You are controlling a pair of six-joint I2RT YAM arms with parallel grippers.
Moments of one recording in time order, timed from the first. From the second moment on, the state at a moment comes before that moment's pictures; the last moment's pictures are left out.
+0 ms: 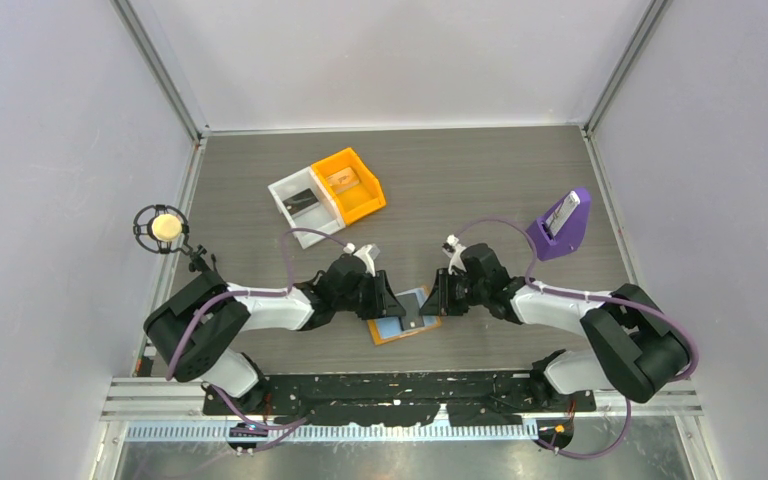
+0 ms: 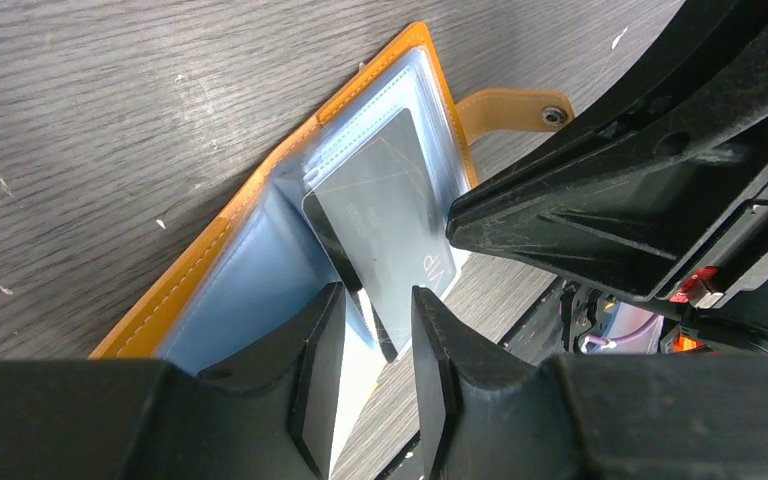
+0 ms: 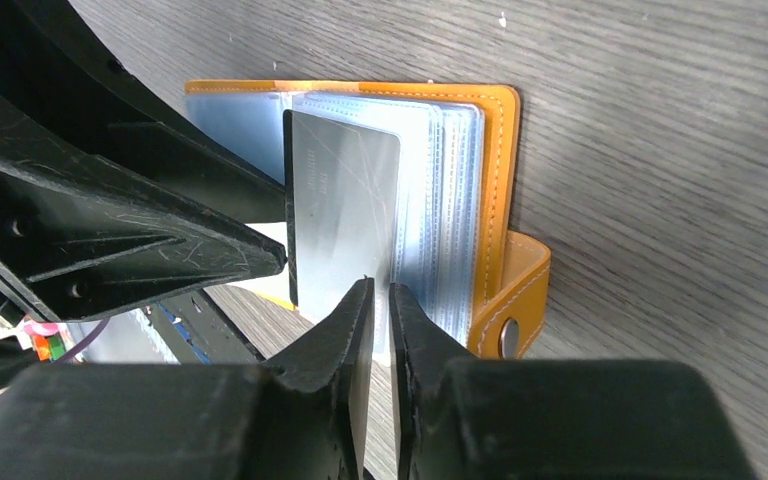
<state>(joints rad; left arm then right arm) -0.84 1.51 0.52 0.32 0.25 -0.92 0.60 1.35 0.44 0.12 -0.44 0.64</state>
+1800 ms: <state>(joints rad) -0.69 1.62 0.29 0.81 0.43 -1.06 0.60 1.39 0.41 0.22 -0.45 0.69</state>
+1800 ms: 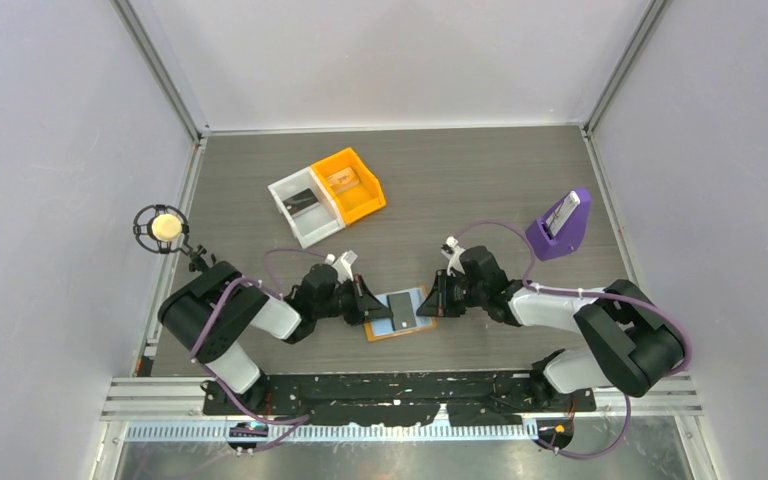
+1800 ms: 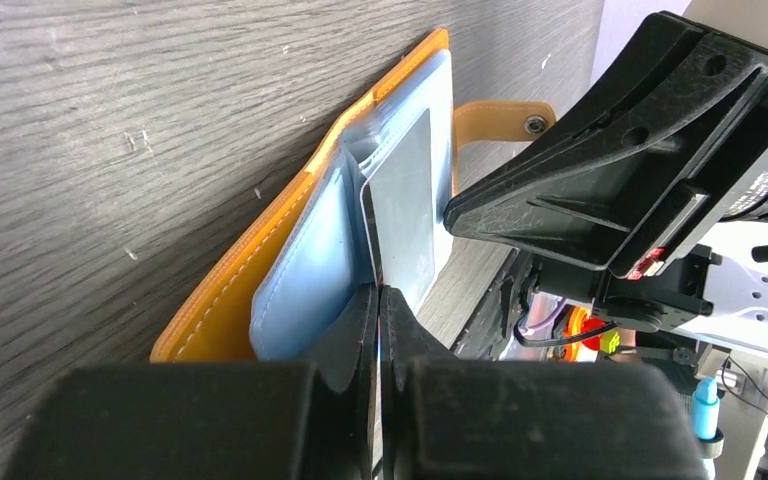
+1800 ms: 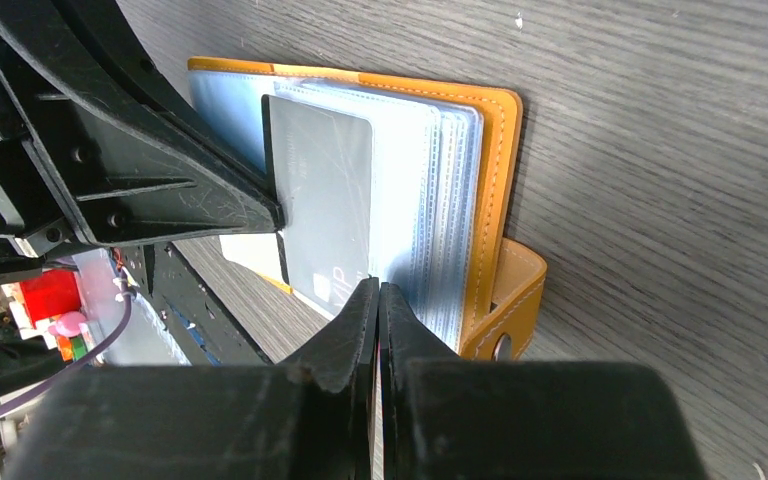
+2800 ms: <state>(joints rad) -0.68 1.63 0.32 0.80 0.51 -1.11 0.67 1.38 0.55 0.07 -0.42 0.65</state>
